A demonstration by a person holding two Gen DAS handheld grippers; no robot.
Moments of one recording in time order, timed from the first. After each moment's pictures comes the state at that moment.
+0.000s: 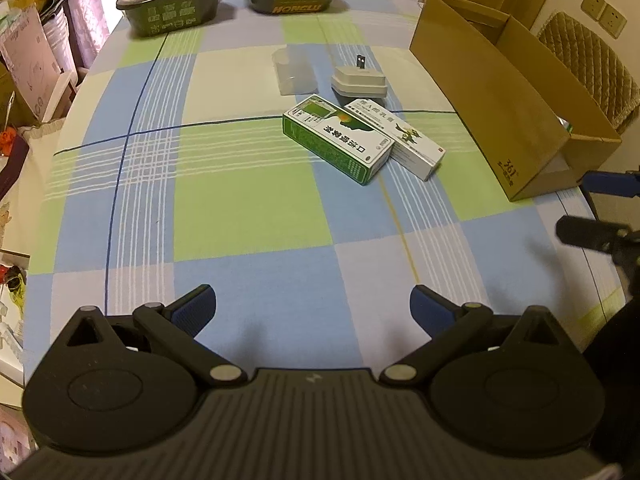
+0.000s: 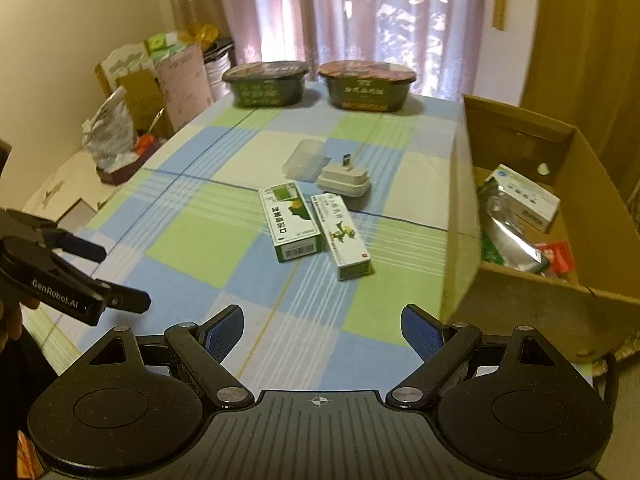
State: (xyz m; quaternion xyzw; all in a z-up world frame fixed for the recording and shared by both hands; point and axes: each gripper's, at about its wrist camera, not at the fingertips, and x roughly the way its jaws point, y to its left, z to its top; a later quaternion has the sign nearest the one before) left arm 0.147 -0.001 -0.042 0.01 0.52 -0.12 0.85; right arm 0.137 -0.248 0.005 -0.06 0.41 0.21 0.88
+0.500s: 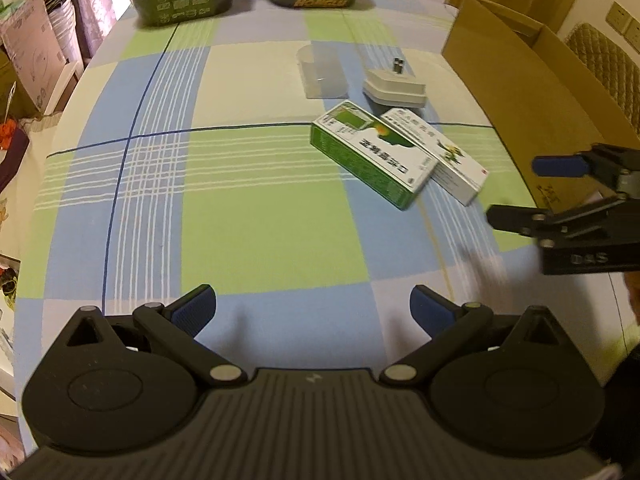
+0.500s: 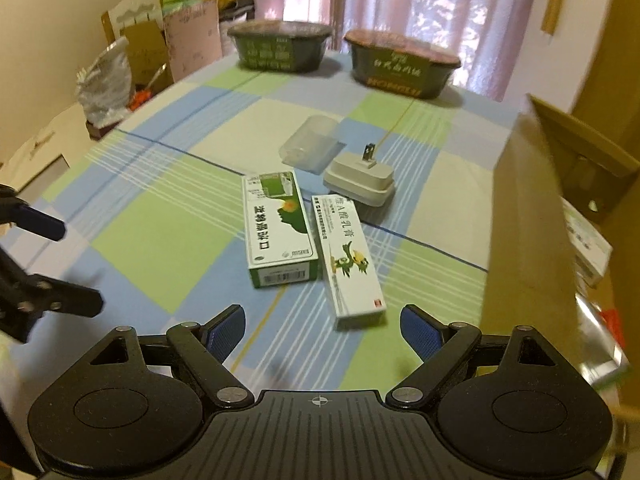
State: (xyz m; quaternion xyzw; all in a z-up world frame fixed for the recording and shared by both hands) left arm 0.194 0.013 -0.072 0.00 0.52 -0.10 0.85; right arm 0.233 -0.207 -0.061 -0.13 0.43 0.23 0.86
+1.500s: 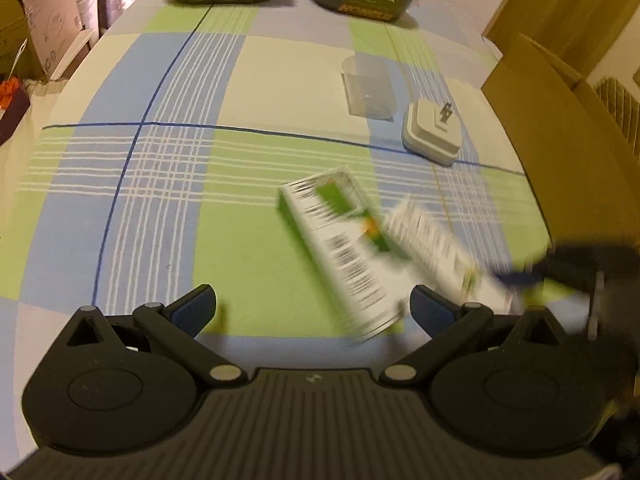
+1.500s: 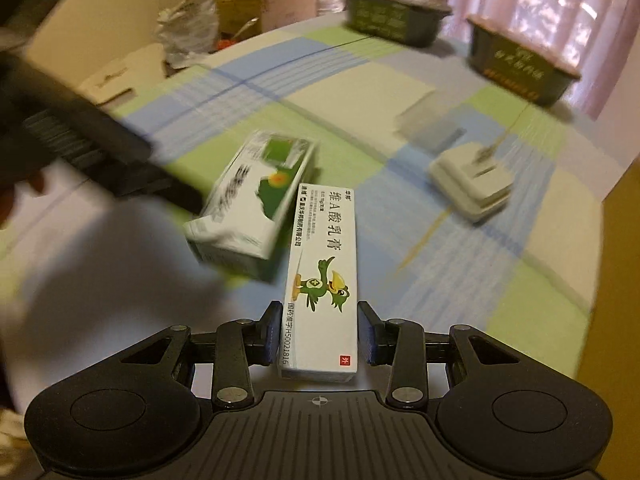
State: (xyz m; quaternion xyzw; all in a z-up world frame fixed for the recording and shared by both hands) left arm 0.228 0.037 -0.099 -0.08 0.52 -0.09 0.85; right arm 0.226 -0.167 -0.101 -0.19 0.45 0.36 0.80
